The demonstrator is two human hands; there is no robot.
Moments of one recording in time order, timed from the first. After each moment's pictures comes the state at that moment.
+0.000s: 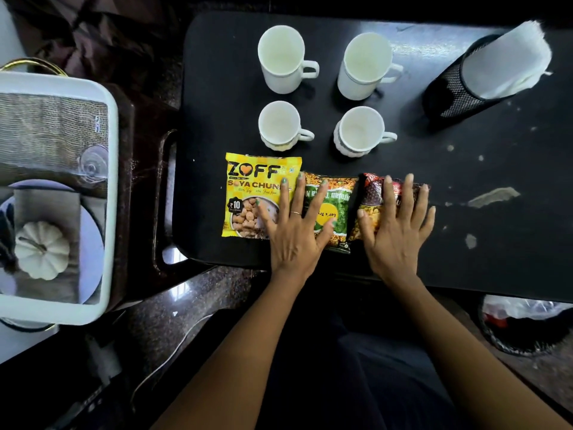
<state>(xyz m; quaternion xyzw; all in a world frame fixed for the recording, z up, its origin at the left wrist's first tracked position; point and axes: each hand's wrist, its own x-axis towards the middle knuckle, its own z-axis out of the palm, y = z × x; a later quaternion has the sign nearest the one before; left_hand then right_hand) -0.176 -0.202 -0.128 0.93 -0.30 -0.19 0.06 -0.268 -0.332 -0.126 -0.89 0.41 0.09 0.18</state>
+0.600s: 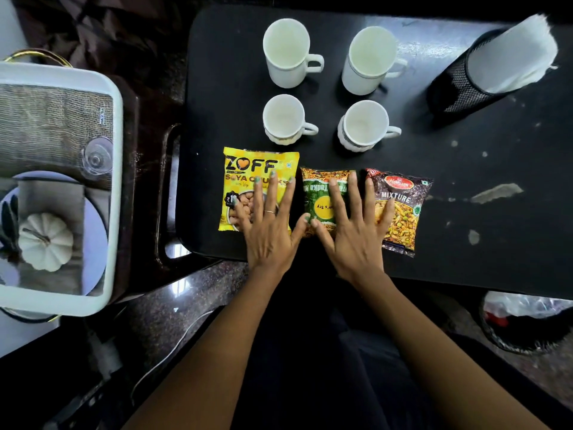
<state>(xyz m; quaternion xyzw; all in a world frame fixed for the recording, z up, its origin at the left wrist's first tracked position) -0.161 -0.162 -0.133 0.95 -0.26 -0.19 0.06 -0.246 -0.285 -0.118 -0.94 0.28 0.13 0.17</state>
